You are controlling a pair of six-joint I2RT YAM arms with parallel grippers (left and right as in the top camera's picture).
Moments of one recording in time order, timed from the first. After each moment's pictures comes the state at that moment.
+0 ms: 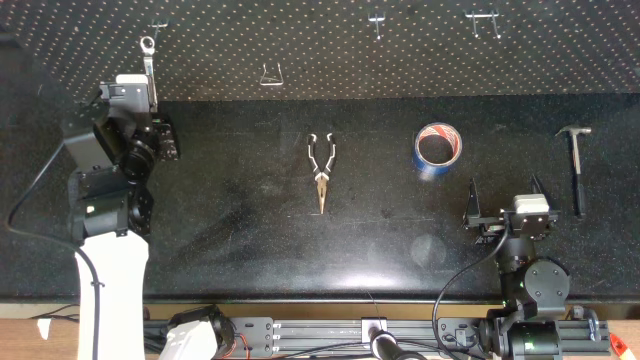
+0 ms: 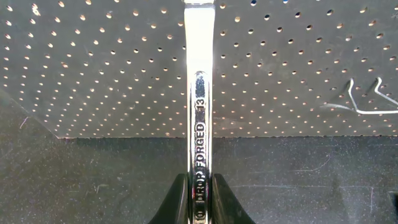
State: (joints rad) left arm 0.25 1.13 0.91 -0.36 0.12 0.18; right arm 0.01 0.01 0.01 -0.07 -0.03 -0.09
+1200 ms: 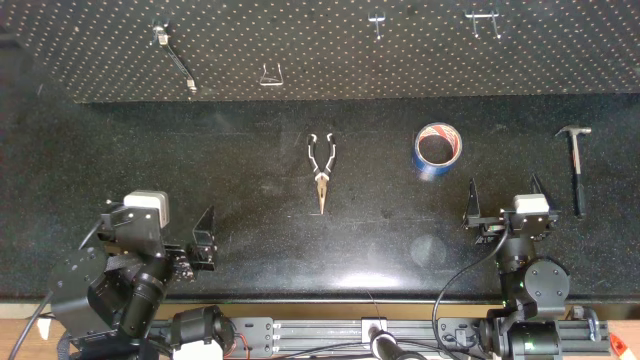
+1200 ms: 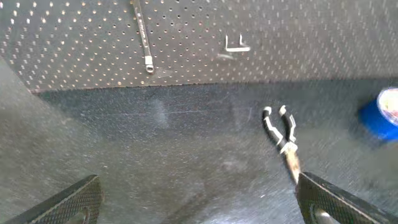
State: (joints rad) left arm 0.22 0.47 0.95 -1.03 0.26 0.10; right arm 0.01 0.01 0.01 -0.07 -0.03 -0.09
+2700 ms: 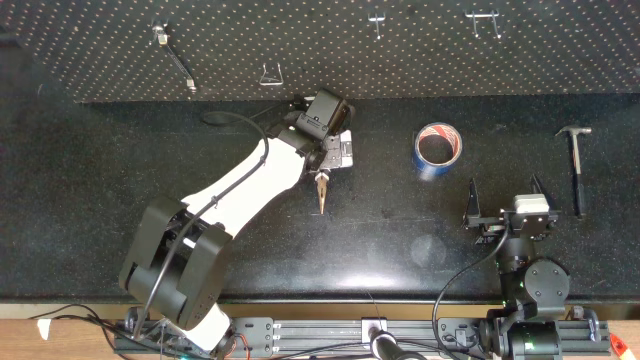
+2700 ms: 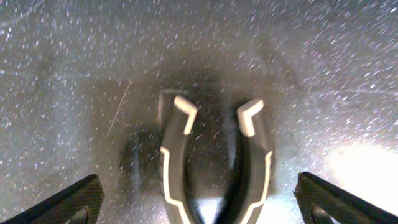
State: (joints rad) left arm -0.53 1.83 1.18 -0.60 -0.15 -0.60; right arm 0.01 0.01 0.01 -0.07 -0.03 -0.09
